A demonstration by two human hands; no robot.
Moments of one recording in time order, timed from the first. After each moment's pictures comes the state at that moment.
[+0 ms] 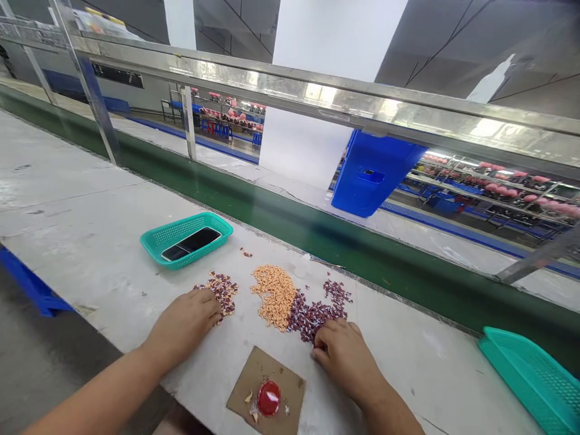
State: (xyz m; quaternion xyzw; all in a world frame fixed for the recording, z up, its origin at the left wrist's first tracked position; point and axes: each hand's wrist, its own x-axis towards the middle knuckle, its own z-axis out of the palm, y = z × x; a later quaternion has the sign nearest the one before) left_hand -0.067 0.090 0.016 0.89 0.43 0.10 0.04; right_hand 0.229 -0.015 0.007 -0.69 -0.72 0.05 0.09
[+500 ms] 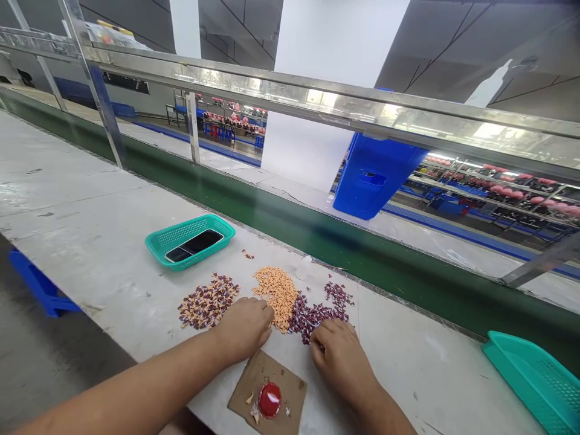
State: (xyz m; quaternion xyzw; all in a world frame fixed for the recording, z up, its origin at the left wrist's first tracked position) left_hand 0.018 0.079 0.019 0.94 0.35 0.04 0.06; right_hand 0.218 -0.013 0.004 -0.68 -0.72 0.00 0.12
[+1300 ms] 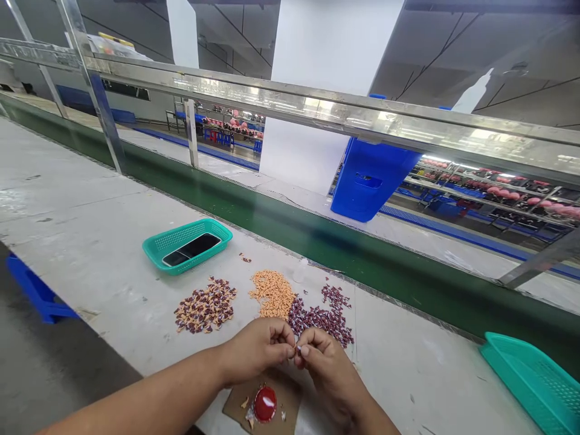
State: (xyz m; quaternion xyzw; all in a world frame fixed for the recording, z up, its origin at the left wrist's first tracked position) left_hand 0.035 0.049 0.029 0.78 0.29 0.16 0.54; right_hand 0.189 -0.017 0.001 -0.45 -0.40 0.58 0.54
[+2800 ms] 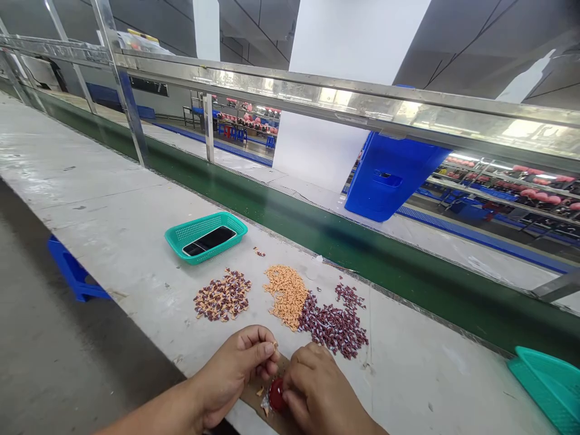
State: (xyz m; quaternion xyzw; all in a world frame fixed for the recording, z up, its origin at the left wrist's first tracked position) left_hand -0.008 0.013 0.006 0.35 0.32 0.34 0.81; right_hand 0.163 -0.037 0.011 -0.53 -0.81 0.16 0.20
